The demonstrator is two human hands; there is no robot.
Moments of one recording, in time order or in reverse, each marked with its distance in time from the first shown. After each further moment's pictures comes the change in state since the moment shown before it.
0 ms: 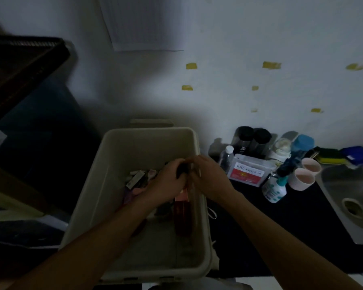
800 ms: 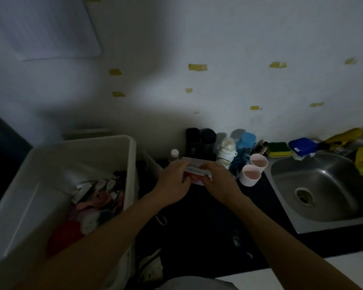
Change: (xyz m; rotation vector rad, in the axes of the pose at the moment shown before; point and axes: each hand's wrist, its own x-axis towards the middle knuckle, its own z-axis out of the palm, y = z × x) left_hand 0.080 0.091 0.175 0.324 -0.050 0.252; right_hand -0.072 0.180 -0.124 -0.078 0.046 0.265
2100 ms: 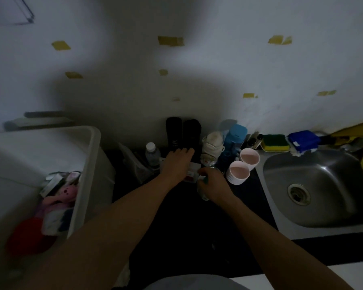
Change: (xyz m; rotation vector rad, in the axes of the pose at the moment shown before) left_hand 0.132 -0.017 0.112 0.624 -0.174 -0.049; right_hand 0.034 0.132 0.028 0.164 -0.206 0.160
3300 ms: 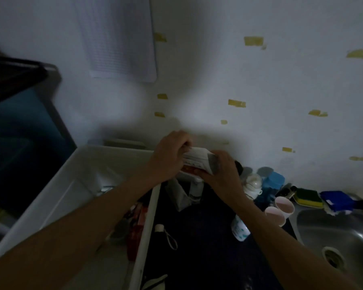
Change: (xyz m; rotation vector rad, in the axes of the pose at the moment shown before) left_hand -0.151 -0.119 -0.209 -0.452 0.727 0.161; right_hand 0.005 -0.211 -0.014 0.053 0.426 -0.515
